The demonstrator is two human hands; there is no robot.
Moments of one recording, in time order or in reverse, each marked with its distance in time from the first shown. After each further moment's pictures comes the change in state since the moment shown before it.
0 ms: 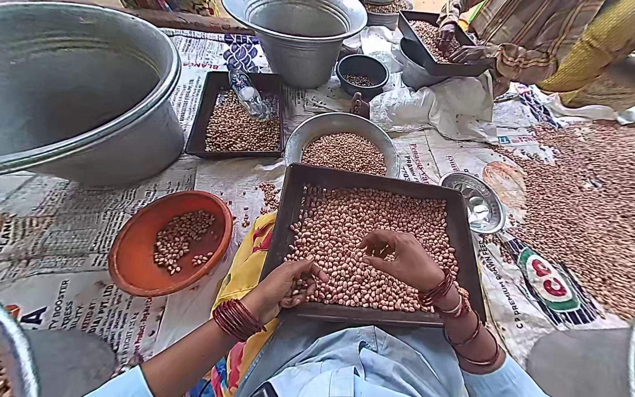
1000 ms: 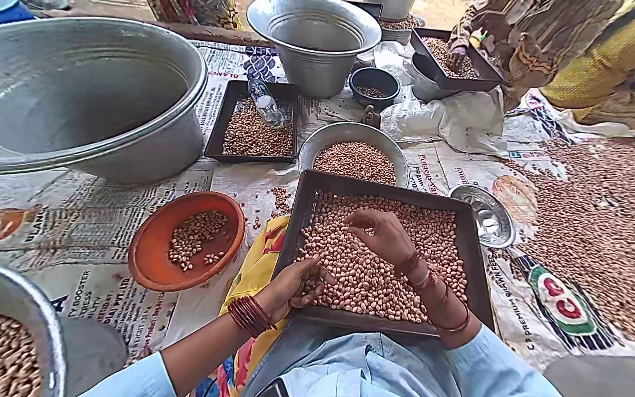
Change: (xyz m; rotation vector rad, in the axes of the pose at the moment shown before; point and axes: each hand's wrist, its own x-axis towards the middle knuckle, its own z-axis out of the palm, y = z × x) left_hand 0.002 0.002 -0.001 -0.088 0.012 -0.023; right_hand 0.067 -0.012 0.016 -0.100 0.058 -0.154
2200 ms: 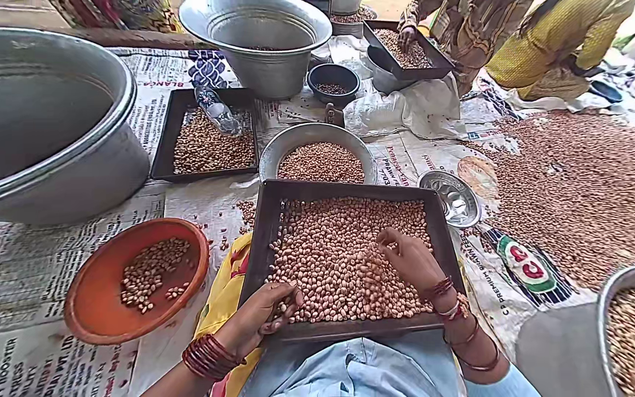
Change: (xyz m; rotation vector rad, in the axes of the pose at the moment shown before) left_hand -0.001 -0.004 -0.002 0.027 -0.005 0.023; right_hand -0.089 0.025 -0.040 -0.163 0.004 0.530
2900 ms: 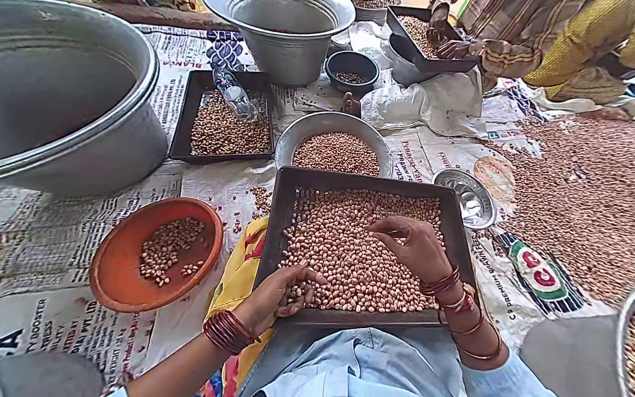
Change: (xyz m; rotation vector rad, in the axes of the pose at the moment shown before) left_hand 0.000 0.002 -0.001 0.019 -0.025 -0.028; right_hand 0.012 -0.027 0.007 0.232 0.267 -0.462
